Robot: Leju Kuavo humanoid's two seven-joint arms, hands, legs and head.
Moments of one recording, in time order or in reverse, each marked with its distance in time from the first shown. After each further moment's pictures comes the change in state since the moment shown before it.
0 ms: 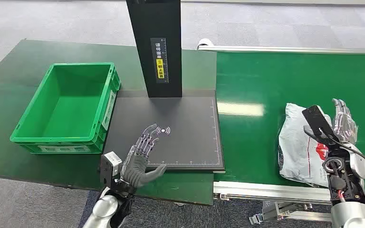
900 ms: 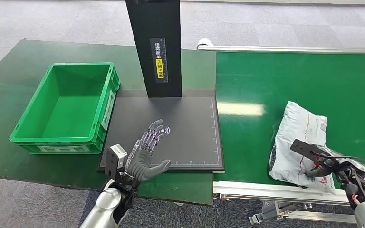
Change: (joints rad) left arm -0.070 0.000 -0.031 0.052 0.019 -0.011 0.019; right arm -0.061 -0.155 0.222 0.294 0.119 0.565 0.045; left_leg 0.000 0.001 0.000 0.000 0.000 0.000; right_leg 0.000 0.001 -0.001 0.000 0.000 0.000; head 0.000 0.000
